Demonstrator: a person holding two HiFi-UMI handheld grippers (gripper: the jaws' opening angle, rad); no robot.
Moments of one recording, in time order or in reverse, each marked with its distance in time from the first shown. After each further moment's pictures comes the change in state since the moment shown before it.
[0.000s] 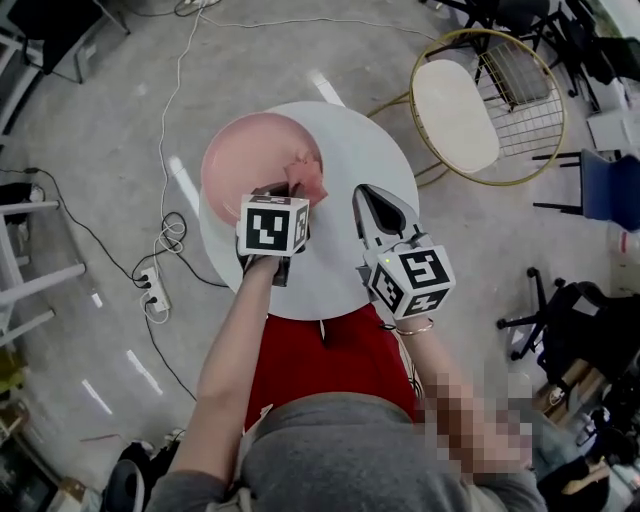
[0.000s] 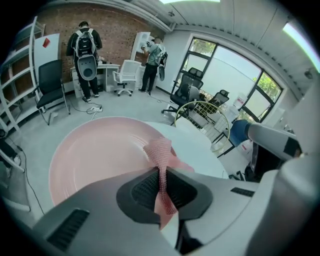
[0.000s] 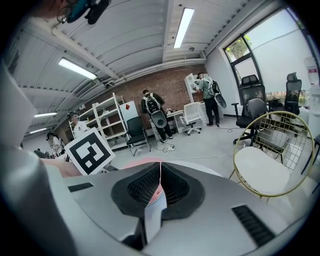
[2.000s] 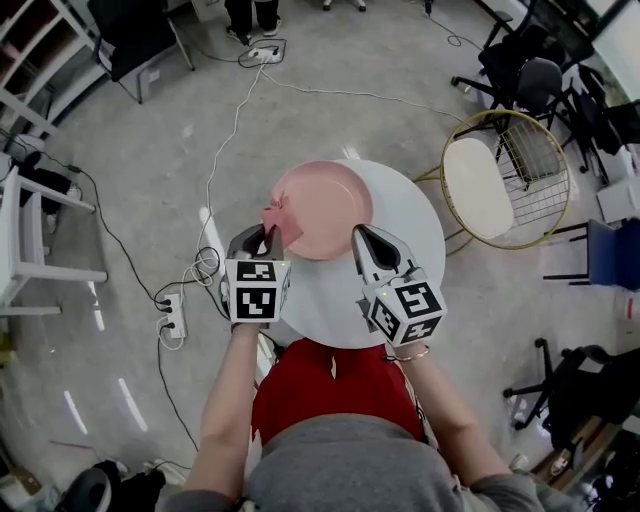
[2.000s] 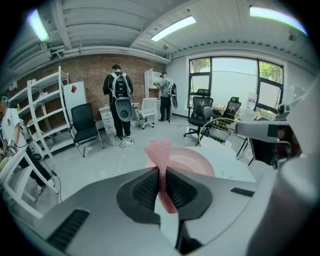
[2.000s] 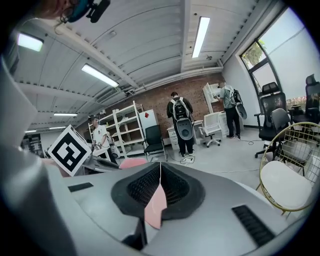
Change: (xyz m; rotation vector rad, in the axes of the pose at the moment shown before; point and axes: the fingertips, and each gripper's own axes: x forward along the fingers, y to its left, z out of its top) left arm -0.167 0.089 -0.015 0.105 -0.320 0.323; right arm -0.003 0.114 0.028 -0.104 -0.110 0.176
